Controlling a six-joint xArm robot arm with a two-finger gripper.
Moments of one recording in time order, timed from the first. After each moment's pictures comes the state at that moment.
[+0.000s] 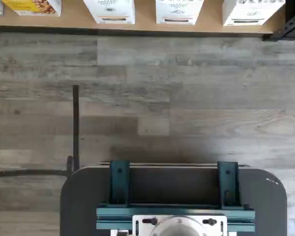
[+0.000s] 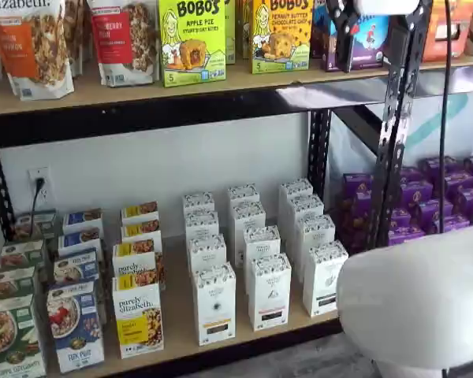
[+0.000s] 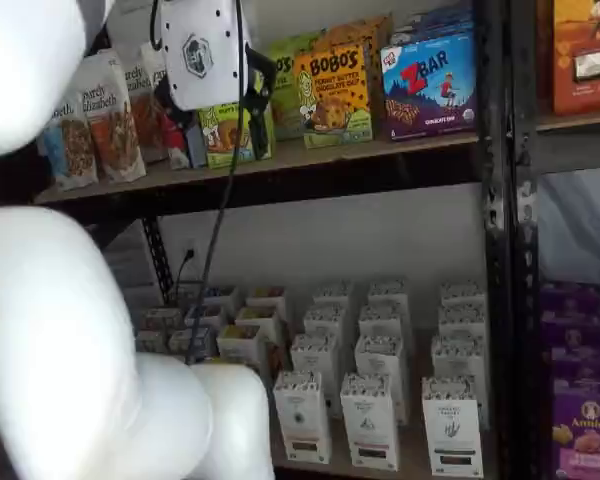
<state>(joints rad) 0.01 -0.84 -1.15 0.04 2.00 0.03</state>
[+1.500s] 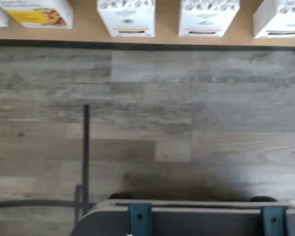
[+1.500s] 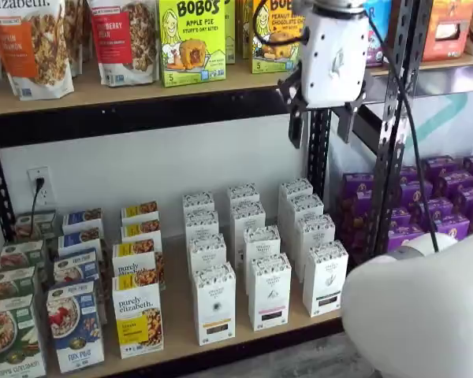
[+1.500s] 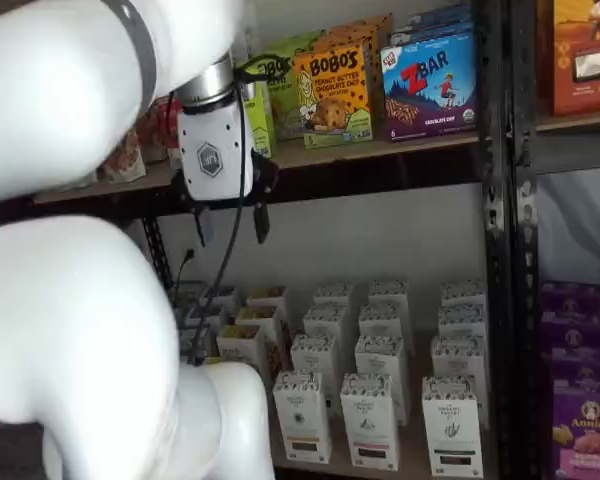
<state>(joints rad) 0.19 -0.88 -0.77 0.04 1.61 0.20</state>
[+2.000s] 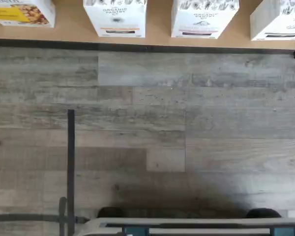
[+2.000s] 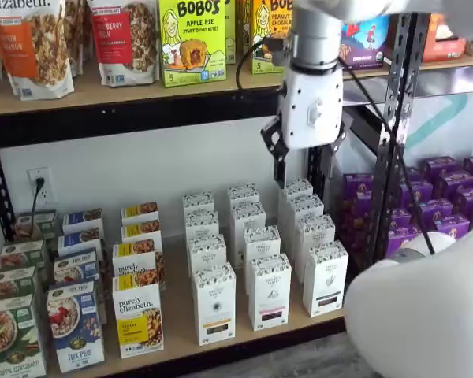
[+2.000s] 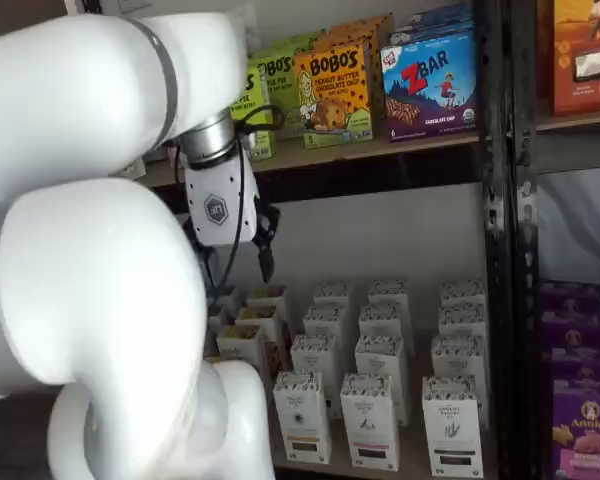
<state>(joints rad) 0.28 -0.83 -0.62 -0.01 1.42 0.29</state>
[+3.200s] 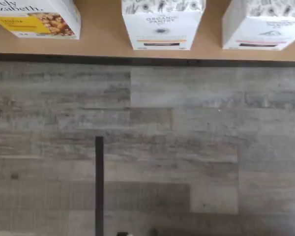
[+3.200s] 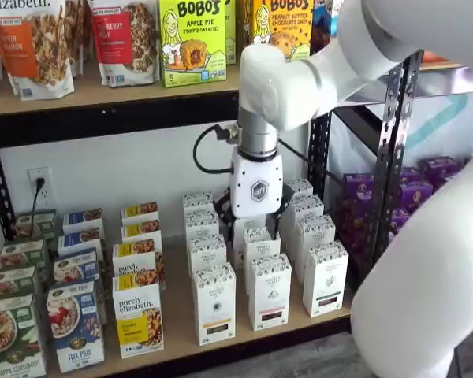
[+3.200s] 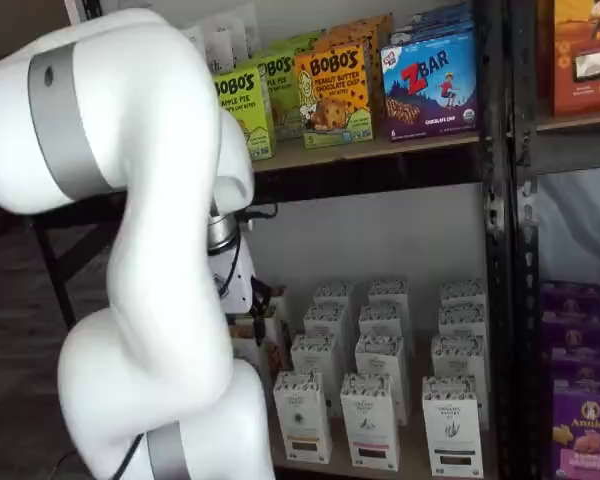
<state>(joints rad) 0.41 -0.37 -0.52 0.01 0.83 0.41</state>
